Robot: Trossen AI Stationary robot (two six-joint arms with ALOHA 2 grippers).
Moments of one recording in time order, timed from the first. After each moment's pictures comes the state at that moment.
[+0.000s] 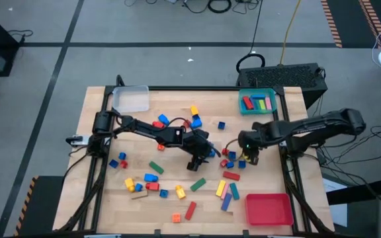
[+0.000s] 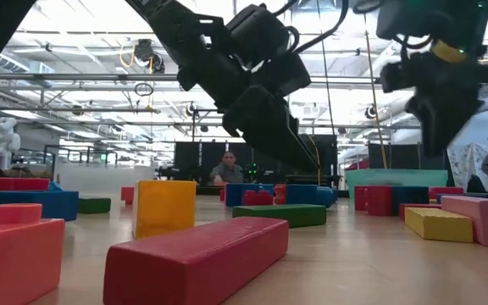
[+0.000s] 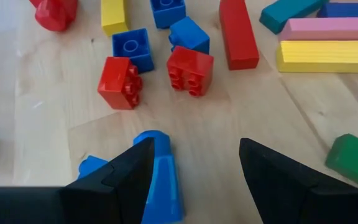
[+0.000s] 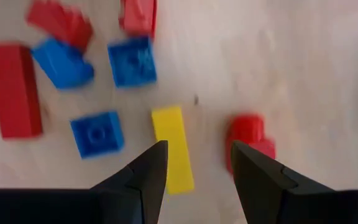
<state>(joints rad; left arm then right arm) 0.00 2.03 1.28 -0.01 0.21 0.30 0.08 1.20 0.76 -0.96 0.12 0.42</state>
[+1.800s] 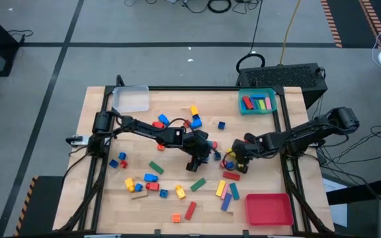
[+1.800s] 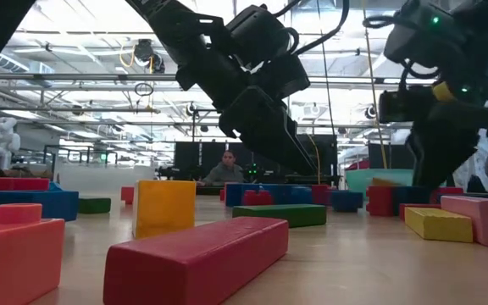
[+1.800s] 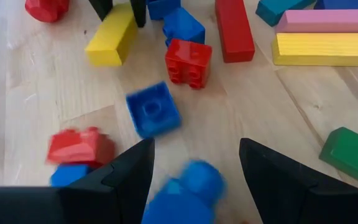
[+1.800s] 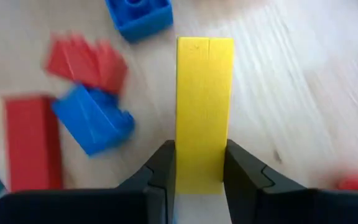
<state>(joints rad) 0.00 2.03 1.28 -0.03 0.21 0.30 0.18 1.30 0.54 -0.39 0.16 0.58</state>
